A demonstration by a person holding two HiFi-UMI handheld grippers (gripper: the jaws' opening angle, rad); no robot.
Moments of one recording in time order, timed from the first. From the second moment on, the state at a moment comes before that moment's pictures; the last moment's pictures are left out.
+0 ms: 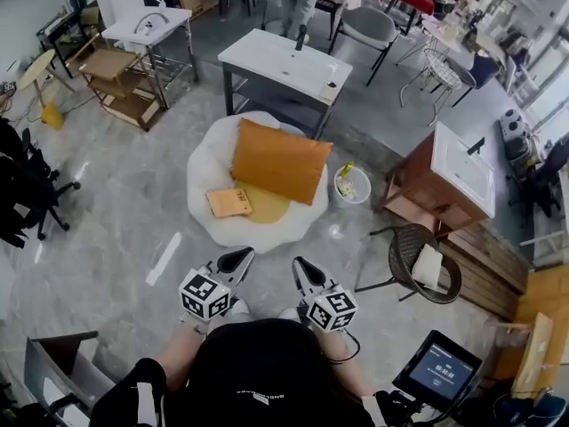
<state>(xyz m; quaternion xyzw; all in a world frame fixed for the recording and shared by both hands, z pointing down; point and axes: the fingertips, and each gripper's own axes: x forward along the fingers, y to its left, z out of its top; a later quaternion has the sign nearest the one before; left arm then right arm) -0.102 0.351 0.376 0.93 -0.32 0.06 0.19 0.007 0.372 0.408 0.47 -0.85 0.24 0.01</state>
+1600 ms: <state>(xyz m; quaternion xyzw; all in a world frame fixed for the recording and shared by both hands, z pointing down) -0.175 0.197 0.390 0.89 -0.40 0.09 0.18 -0.053 0.192 0.430 0.42 -0.87 0.26 0.02</state>
